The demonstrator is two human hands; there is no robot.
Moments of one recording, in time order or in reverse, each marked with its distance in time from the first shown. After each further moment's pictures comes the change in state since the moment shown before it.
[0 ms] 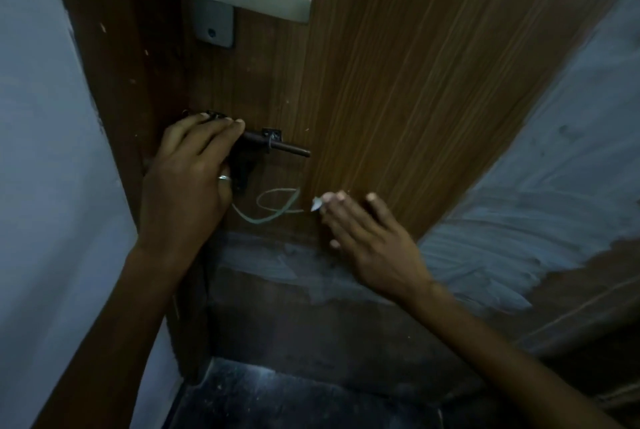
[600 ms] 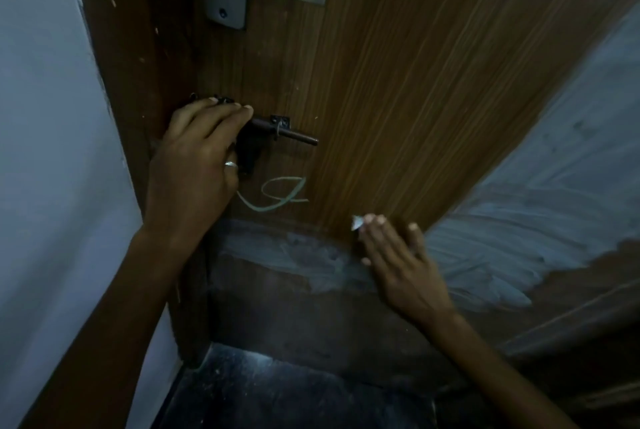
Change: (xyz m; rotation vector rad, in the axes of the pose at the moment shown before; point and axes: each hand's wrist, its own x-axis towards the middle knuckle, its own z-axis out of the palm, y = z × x) left_hand -0.001 -0.002 0.001 -0.020 -0.008 -0.026; right_hand -0.067 -0.006 0.025 -0.036 -0.023 0.133
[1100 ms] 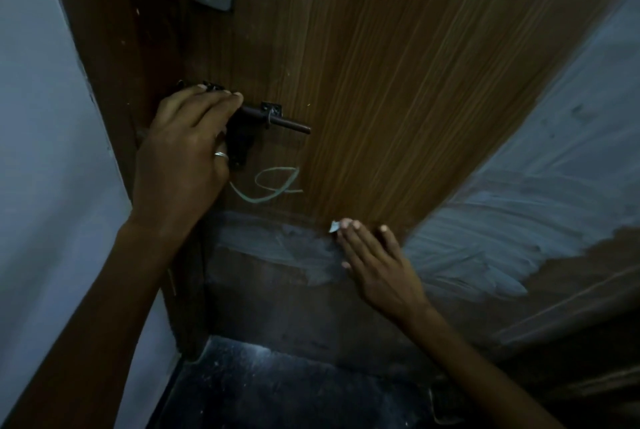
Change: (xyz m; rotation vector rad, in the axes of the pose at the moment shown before) left_hand -0.001 -0.001 0.000 0.012 -0.014 -0.008; right_hand -0.011 -0.024 0.029 0.045 -0.069 -0.045
